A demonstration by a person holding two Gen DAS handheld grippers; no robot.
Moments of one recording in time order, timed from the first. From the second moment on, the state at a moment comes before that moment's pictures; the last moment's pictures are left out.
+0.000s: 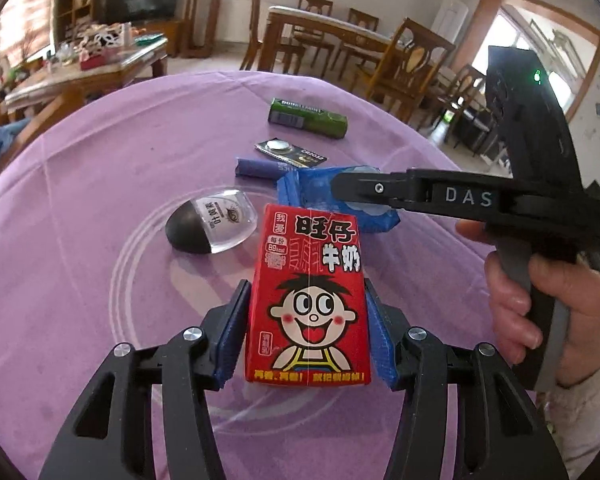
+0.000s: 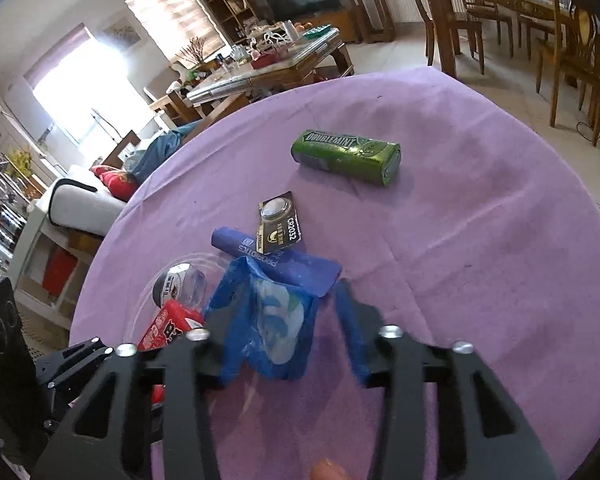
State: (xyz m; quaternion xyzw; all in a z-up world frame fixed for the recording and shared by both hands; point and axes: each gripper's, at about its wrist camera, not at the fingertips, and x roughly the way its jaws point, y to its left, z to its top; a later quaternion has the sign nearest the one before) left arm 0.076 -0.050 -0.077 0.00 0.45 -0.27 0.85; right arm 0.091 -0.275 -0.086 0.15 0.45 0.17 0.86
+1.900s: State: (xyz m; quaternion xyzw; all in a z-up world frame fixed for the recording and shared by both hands) left arm -0.036 -0.405 -0.088 0.09 0.34 -0.55 0.75; right arm -0.191 -0.585 -0.071 0.27 0.20 -0.20 0.92
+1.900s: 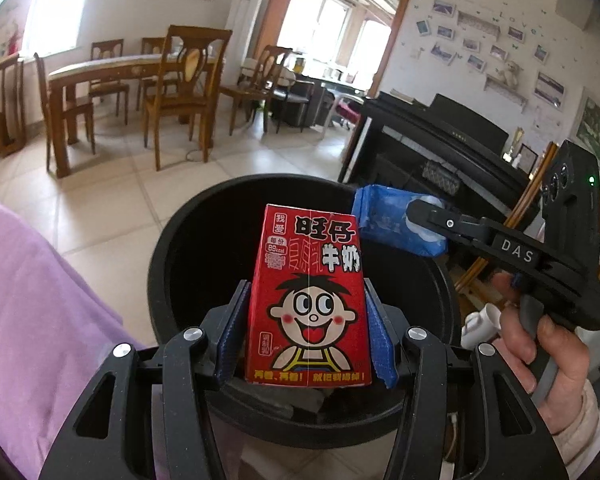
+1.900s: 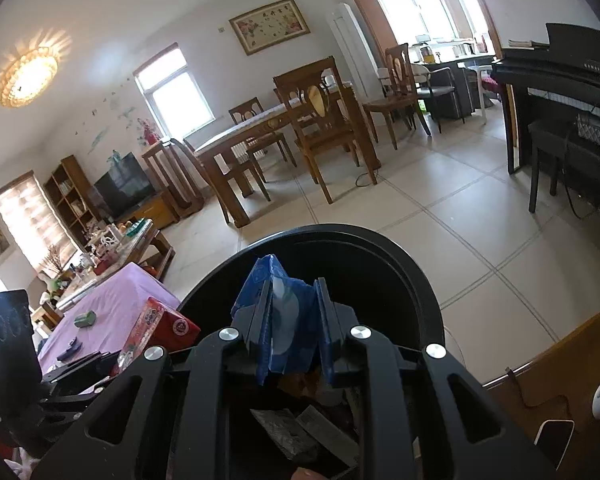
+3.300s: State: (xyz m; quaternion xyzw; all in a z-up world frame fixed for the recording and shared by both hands) left arm -0.039 -0.254 -0.036 0.12 0.26 -0.41 0.87; right arm -0.135 -0.501 -0.036 0.17 0.24 -0.13 0.95
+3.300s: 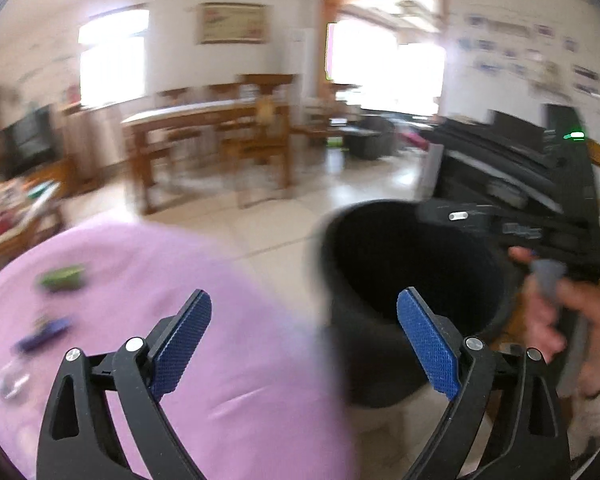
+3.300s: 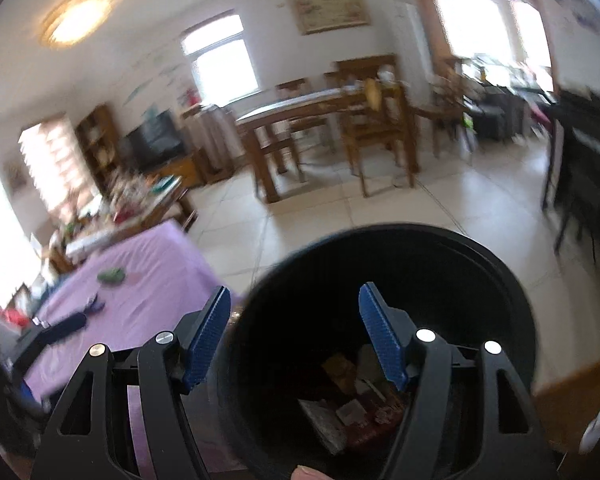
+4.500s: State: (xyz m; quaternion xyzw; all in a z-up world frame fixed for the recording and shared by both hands) left arm 0.137 -0.058 -0.090 0.03 0.43 -0.17 0.89; right arm 0.134 -0.222 -0.075 -0.03 0.42 0.14 0.89
